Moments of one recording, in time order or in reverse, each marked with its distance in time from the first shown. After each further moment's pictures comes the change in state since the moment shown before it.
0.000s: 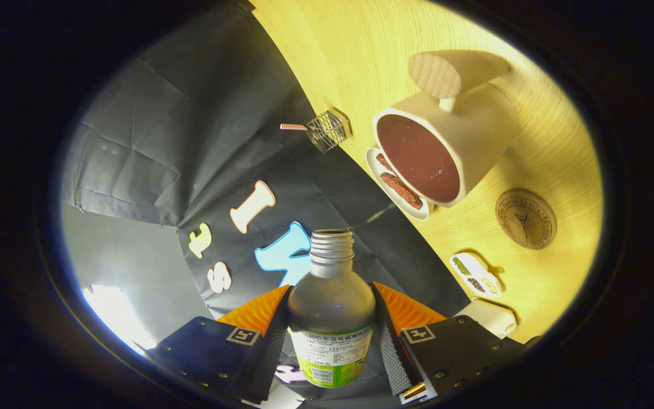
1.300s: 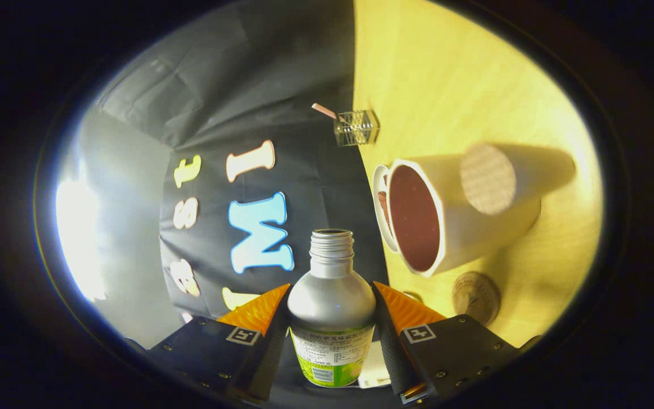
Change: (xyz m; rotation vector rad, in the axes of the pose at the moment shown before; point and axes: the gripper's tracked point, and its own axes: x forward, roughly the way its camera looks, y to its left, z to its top) arm -0.009 -0.042 0.026 -0.557 0.078 -0.080
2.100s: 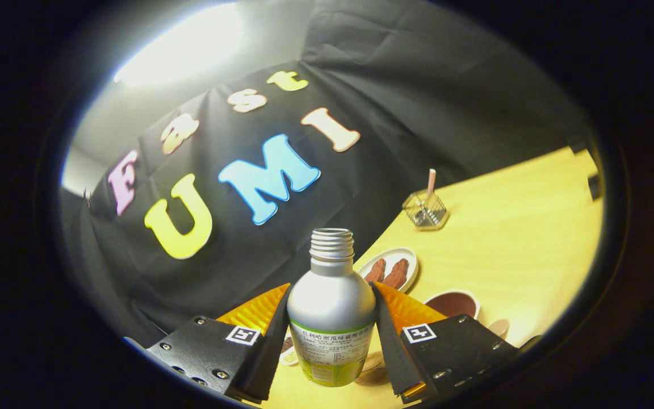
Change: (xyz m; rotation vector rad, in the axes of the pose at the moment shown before) arm -0.004 0.041 0.014 -1.045 -0.054 -0.128
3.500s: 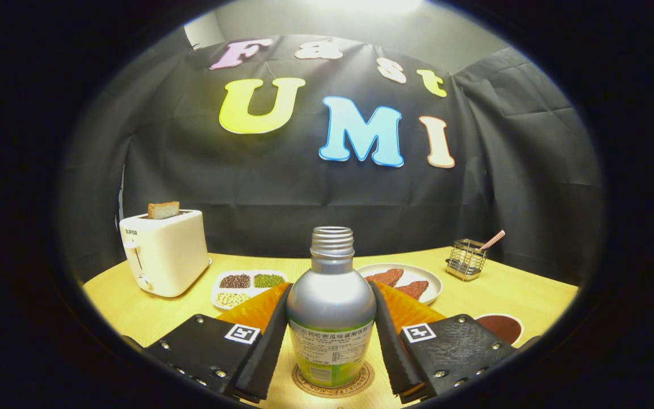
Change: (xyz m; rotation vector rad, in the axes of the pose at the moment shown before) arm 0.036 0.036 -0.108 -0.680 0.040 0.124
